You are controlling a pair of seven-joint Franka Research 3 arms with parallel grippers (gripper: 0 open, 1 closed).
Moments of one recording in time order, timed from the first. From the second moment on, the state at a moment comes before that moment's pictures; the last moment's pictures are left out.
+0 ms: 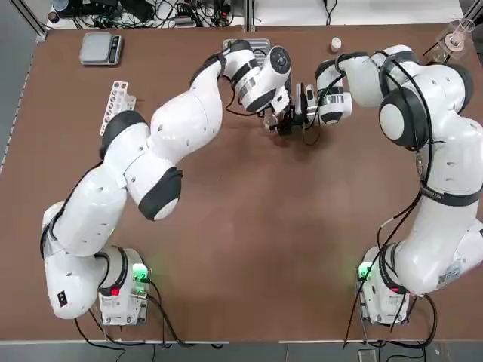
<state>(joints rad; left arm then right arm) -1.15 0.86 0.34 -1.26 0.10 2.16 0.66 0.36 0.72 0.06 -1.97 1.84 2.15 -2.60</state>
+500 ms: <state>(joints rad) -1.16 0.86 0.34 -1.22 0.15 2.12 0.66 0.36 0.72 0.06 -1.97 1.84 2.15 -2.60</state>
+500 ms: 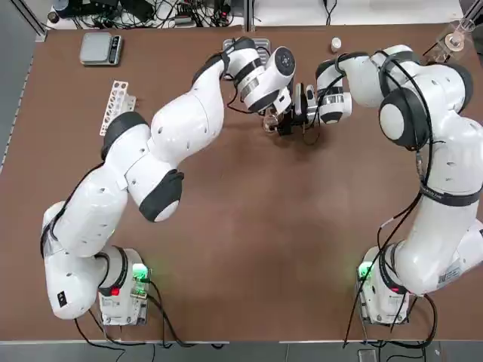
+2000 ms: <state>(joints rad) -1.18 0.89 0.34 -1.19 0.20 2.10 0.67 0.36 0.72 0.06 -1.97 1.84 2.15 -2.60</state>
